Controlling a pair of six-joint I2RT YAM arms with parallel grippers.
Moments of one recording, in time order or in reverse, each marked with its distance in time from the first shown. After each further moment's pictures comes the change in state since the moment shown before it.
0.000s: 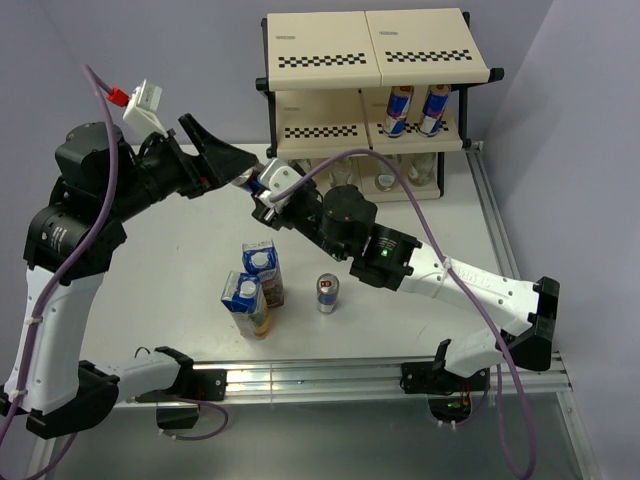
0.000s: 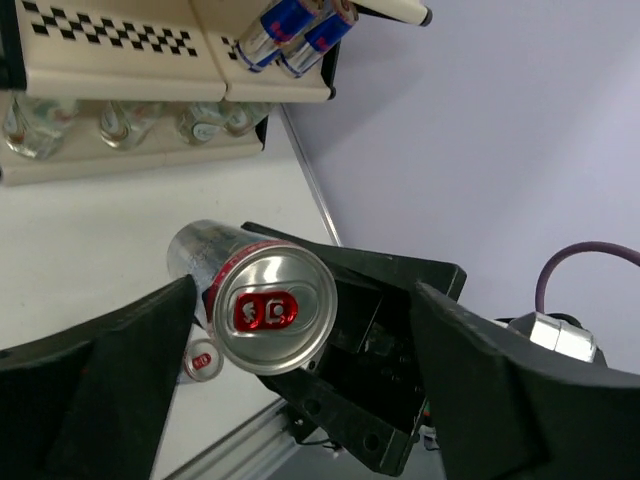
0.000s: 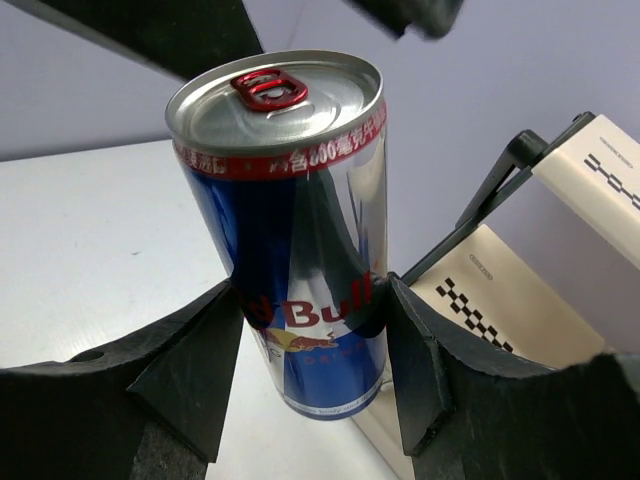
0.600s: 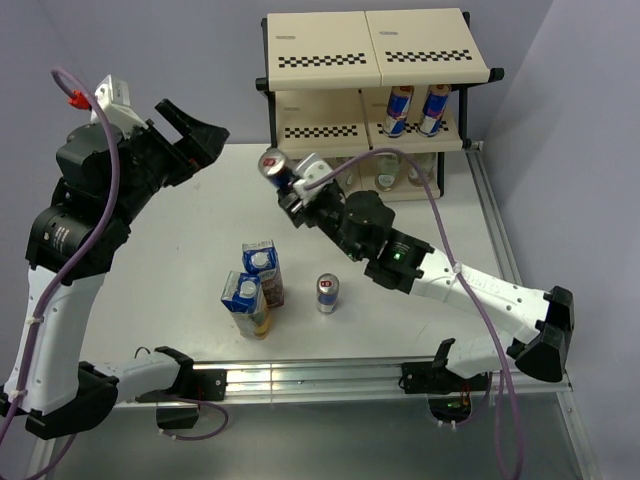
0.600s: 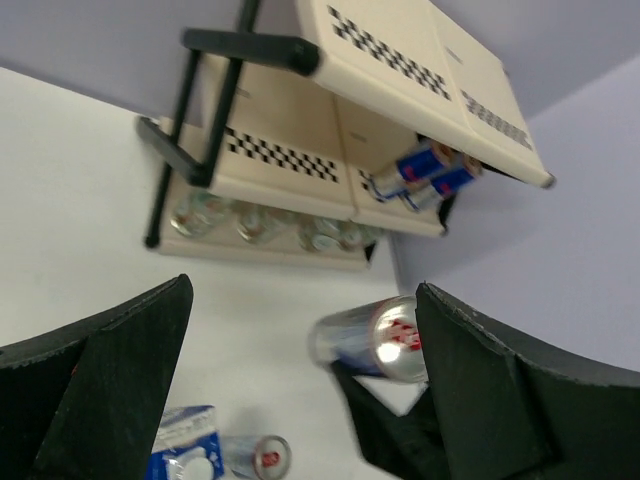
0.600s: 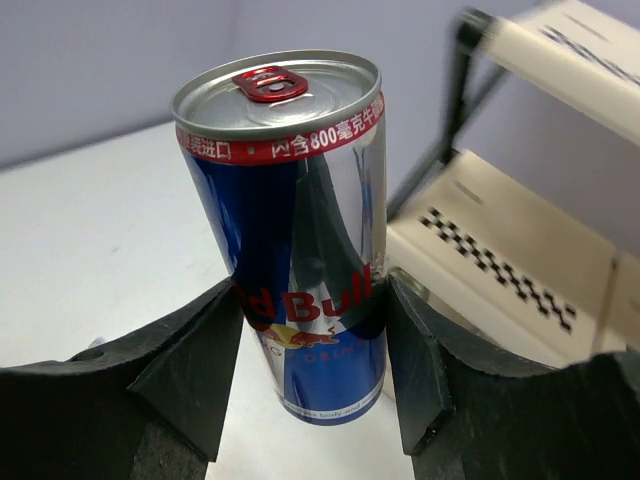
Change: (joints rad) left arm -0.002 -0.004 -0.012 0.040 -0.388 0.006; right arm -0.093 -0.091 -0.185 0.084 0.026 0.141
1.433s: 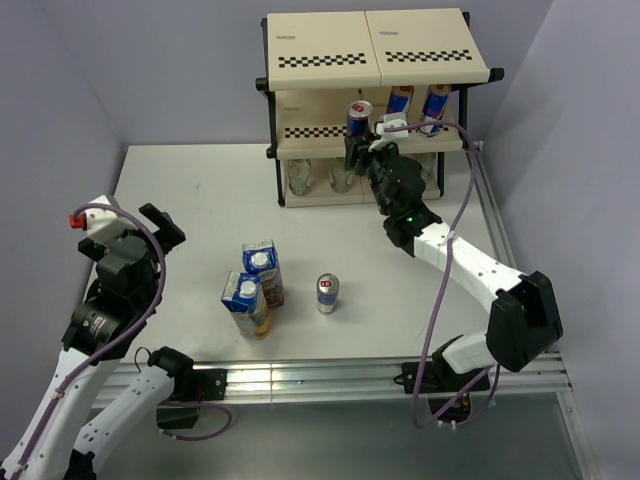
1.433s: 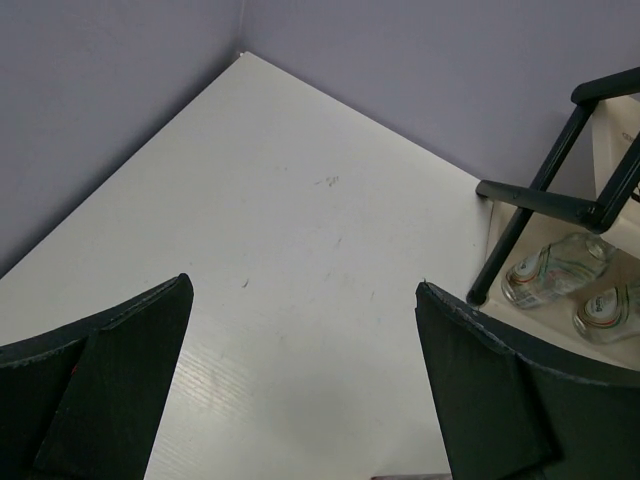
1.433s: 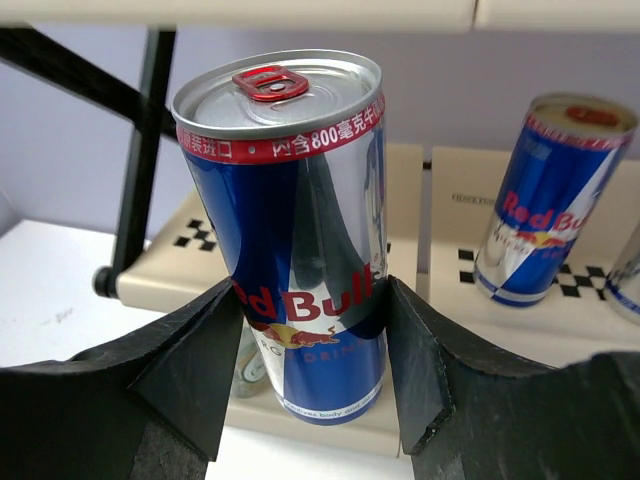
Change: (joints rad) left arm 0.002 -0.566 -0.912 0.259 -0.680 0.268; right arm -0.501 0.088 -0.169 0.381 -0.017 0.307
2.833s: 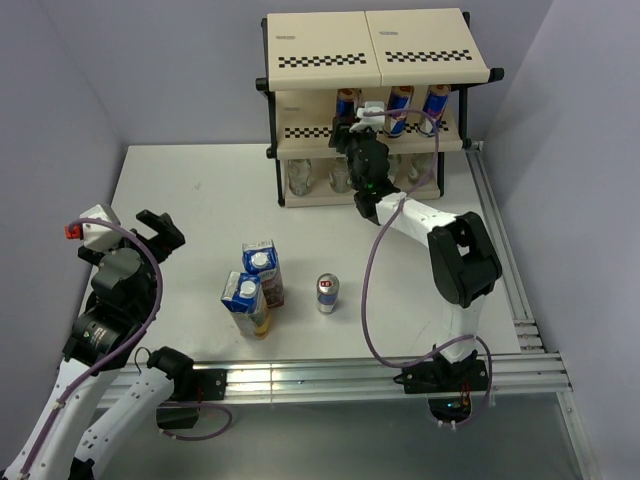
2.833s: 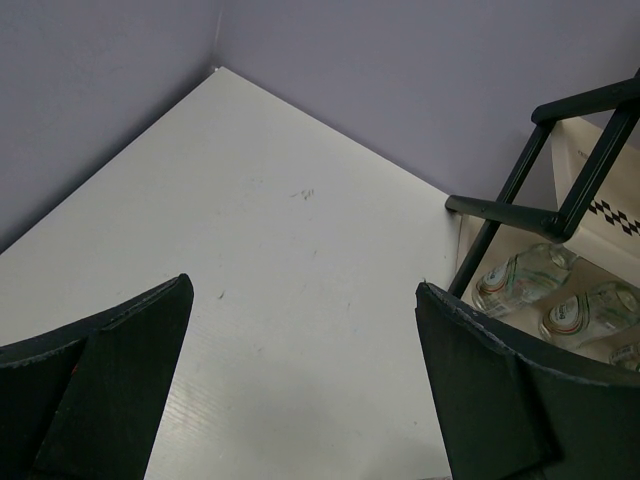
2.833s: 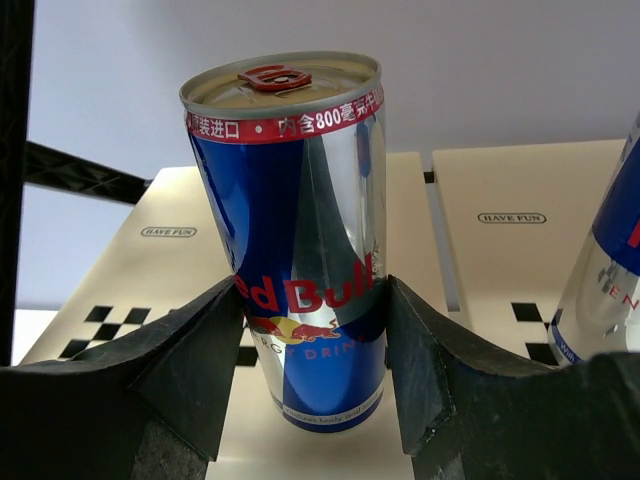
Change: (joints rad) left arm 0.000 -0.088 -0.092 0.100 0.020 0.008; right arm -0.053 0.490 0.252 0.281 0.076 0.051
